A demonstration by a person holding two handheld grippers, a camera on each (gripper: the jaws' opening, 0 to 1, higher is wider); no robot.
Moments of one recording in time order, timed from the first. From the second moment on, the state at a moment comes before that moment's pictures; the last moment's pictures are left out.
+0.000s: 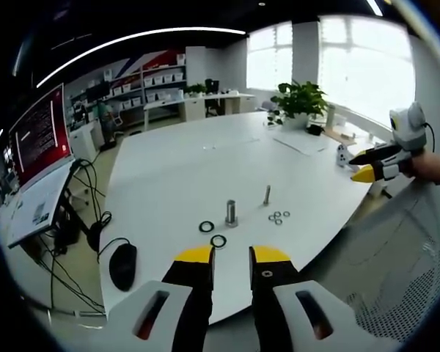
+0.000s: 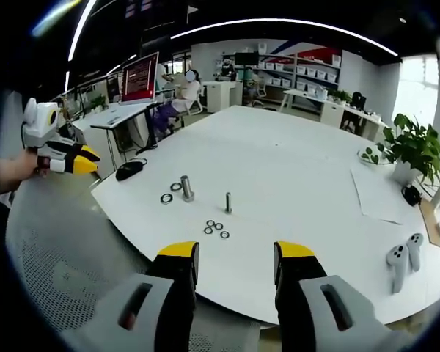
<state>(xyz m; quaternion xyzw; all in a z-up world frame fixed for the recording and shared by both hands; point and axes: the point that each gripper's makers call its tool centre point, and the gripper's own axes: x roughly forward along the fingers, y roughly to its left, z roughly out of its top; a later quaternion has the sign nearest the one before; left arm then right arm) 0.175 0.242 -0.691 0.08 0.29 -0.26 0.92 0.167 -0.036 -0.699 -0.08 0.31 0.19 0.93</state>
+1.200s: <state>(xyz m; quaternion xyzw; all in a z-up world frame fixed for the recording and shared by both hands) 0.174 0.242 -0.692 0.08 0.29 -0.26 0.92 0.163 -0.034 -0.707 -0.09 0.33 0.19 0.92</state>
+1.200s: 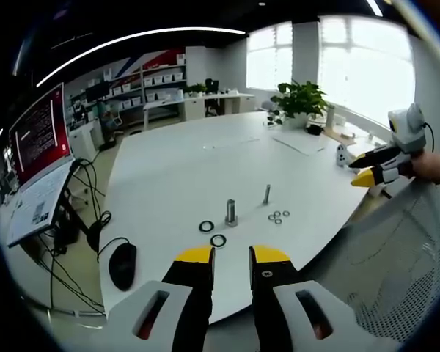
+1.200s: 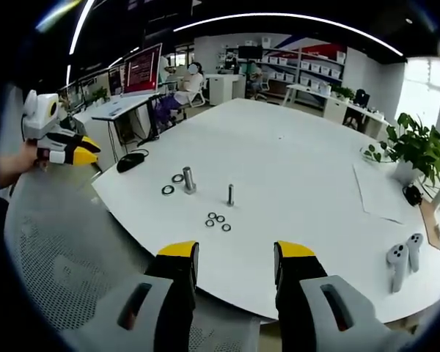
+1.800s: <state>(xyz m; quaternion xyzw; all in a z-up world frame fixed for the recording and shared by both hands) 0.174 0.239 -0.691 0.07 0.29 -0.27 0.92 0.162 -0.035 -0.713 -0.10 0.34 0.20 0.91</state>
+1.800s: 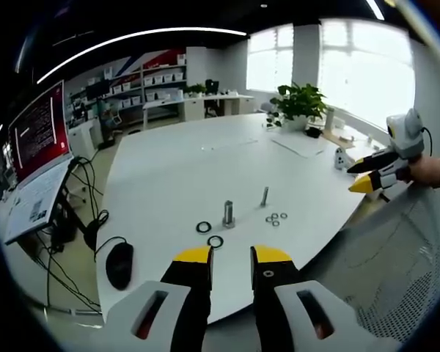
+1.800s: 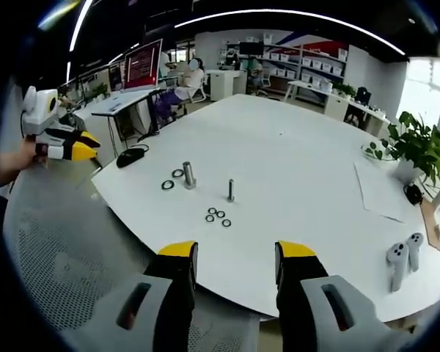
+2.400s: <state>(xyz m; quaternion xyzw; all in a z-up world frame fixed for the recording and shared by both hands) 0.175 0.241 -0.692 0.06 0.29 -0.26 0.92 0.160 -0.030 -0.719 -0.11 0.36 0.21 0.90</state>
